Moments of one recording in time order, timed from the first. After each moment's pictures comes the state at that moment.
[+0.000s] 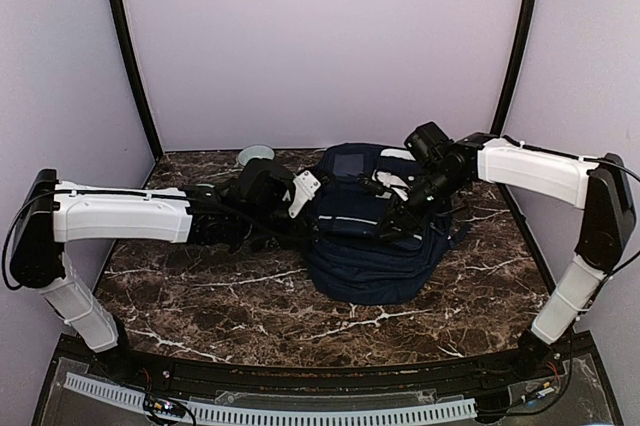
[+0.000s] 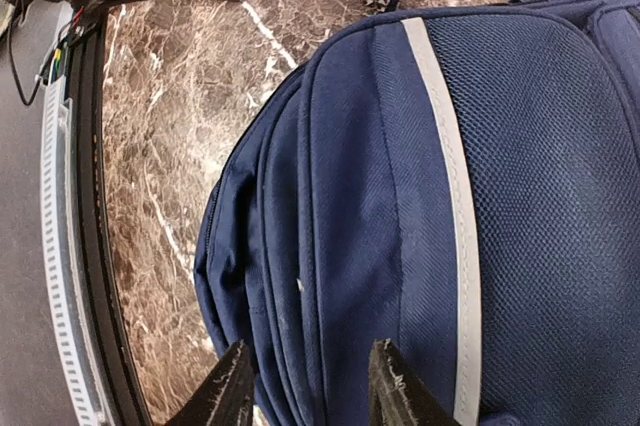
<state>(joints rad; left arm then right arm) -1.01 1.59 1.13 -0.18 -0.32 0.16 0.60 1.66 1.31 -0.81 -0.59 -0.48</state>
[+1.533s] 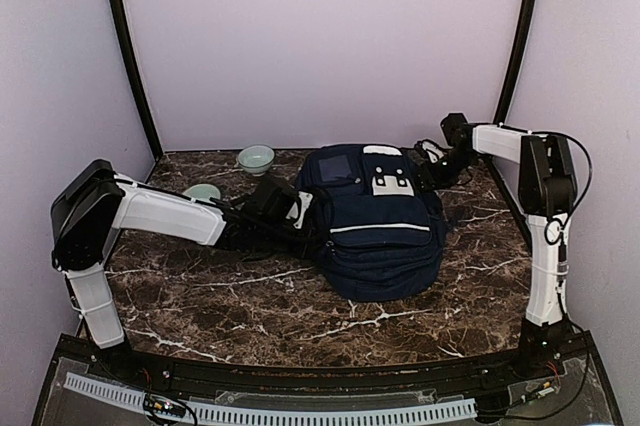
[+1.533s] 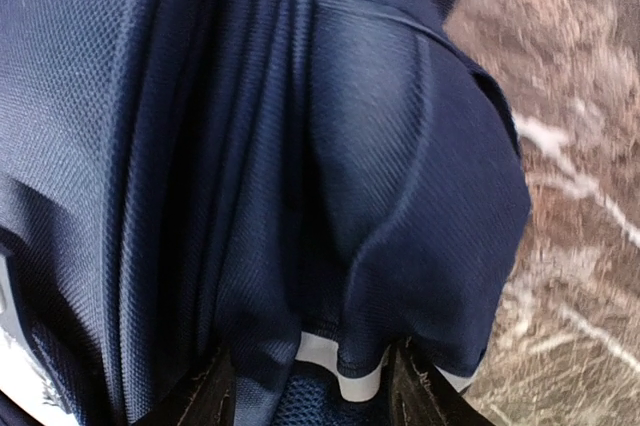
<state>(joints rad) -0.86 1.84 1.09 0.00 0.05 -0.35 0.17 2.23 1.81 -0.78 -0.39 -0.14</state>
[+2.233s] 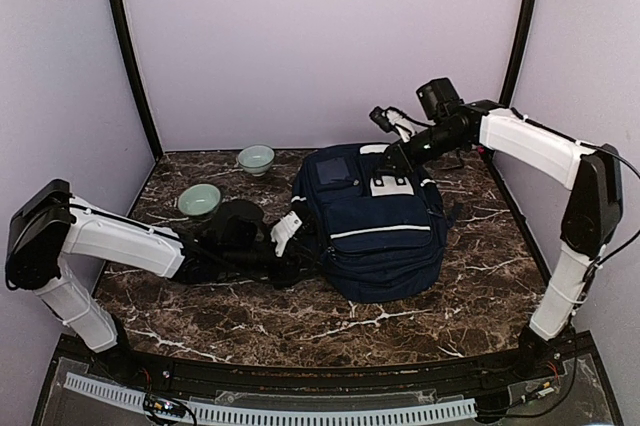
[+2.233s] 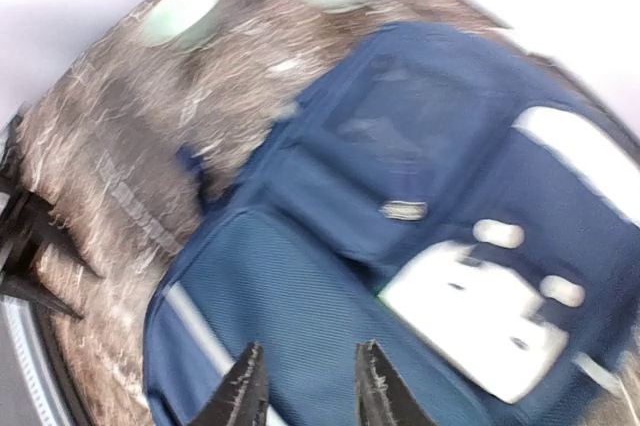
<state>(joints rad) -0.94 1.55 0.73 0.30 0.20 -0.06 0.44 1.75 1.62 -0.71 -0.48 -0.20</state>
